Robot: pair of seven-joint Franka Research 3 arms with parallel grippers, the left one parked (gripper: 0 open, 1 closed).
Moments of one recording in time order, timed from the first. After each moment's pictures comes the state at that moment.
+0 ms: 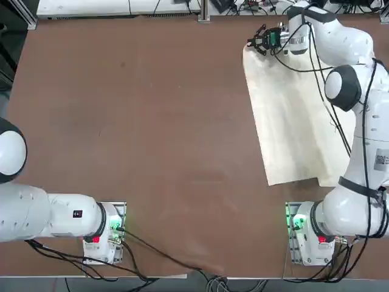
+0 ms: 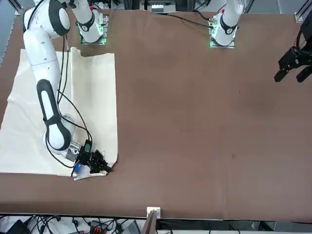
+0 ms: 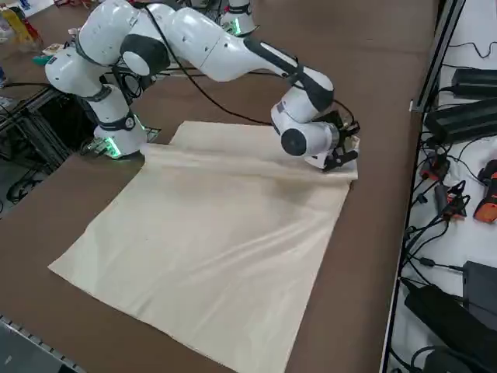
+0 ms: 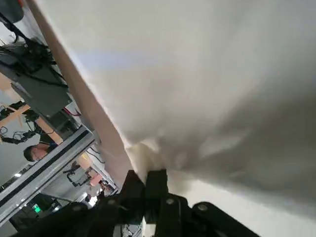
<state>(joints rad) -0.03 1.03 0.18 -1.30 1.26 2.31 0.16</state>
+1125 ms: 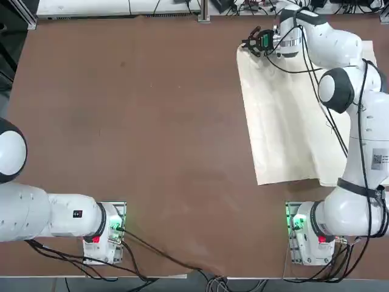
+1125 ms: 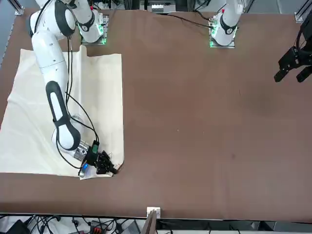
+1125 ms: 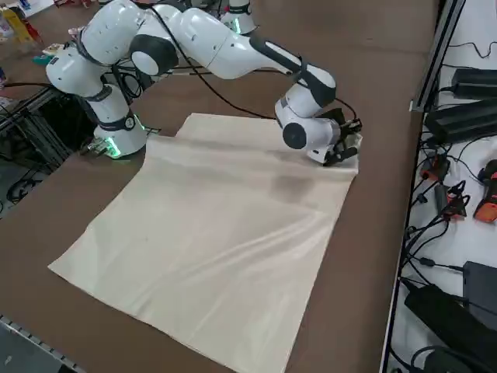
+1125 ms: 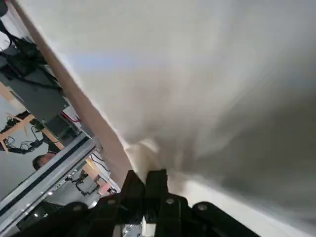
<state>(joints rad) 0.02 1.06 0.18 -1.28 1.34 2.39 0.17</state>
